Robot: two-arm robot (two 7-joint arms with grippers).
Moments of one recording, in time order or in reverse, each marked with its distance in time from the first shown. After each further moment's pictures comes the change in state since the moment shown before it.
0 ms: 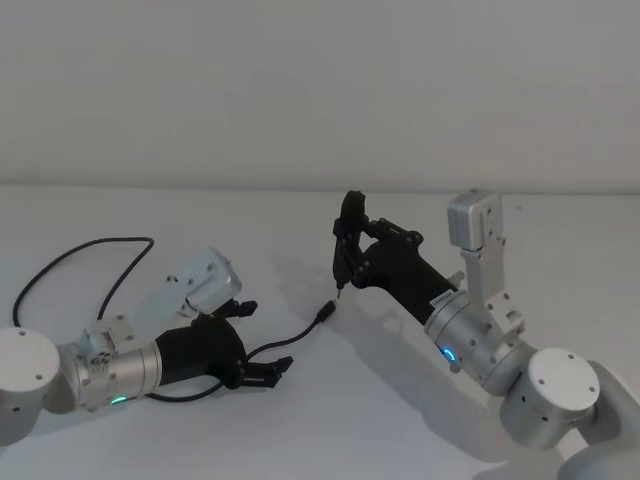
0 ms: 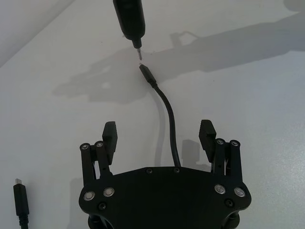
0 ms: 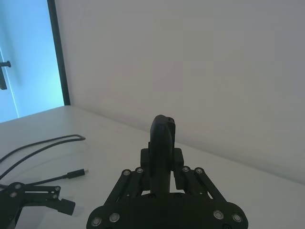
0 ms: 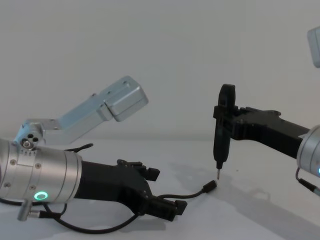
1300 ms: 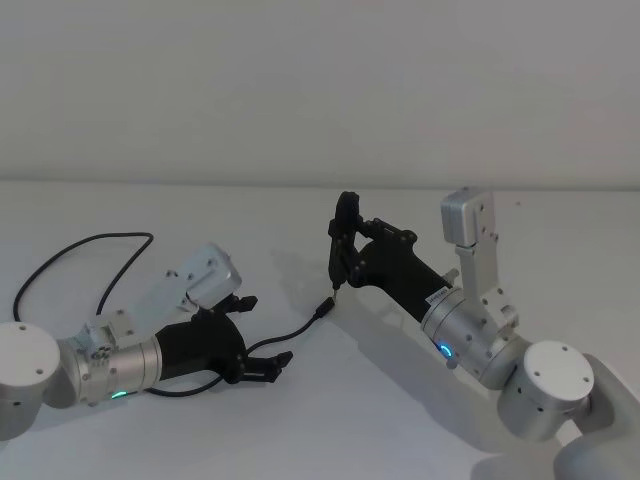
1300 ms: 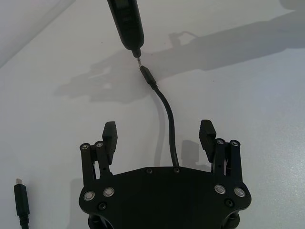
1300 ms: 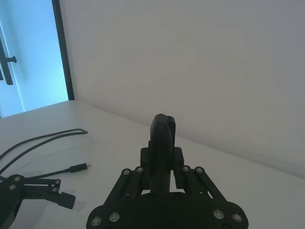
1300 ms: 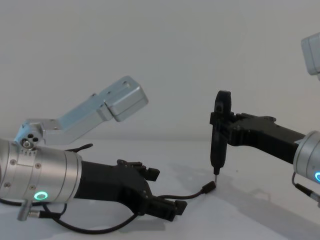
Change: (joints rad) left arm 0.000 0.000 0.000 0.000 0.000 0.001 0.000; right arm 0.032 0.002 -0.018 0.061 0.015 -0.008 0.028
